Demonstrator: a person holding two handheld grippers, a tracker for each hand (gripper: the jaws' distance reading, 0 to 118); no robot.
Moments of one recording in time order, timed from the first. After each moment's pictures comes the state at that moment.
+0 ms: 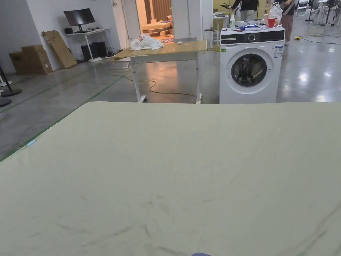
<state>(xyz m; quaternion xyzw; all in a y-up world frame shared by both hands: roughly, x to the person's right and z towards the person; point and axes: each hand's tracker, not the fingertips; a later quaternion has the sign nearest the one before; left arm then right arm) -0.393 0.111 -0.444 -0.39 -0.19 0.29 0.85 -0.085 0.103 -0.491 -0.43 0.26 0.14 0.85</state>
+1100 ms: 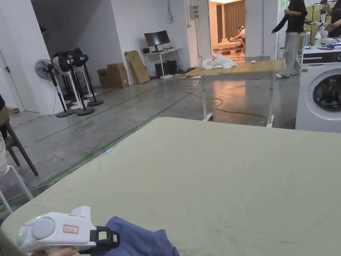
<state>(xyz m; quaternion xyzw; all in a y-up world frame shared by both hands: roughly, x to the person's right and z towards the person) -0.681 0.177 -0.497 -0.40 0.09 0.24 0.88 0.012 0.124 -0.431 -0.42 0.19 -0.13 0.88</state>
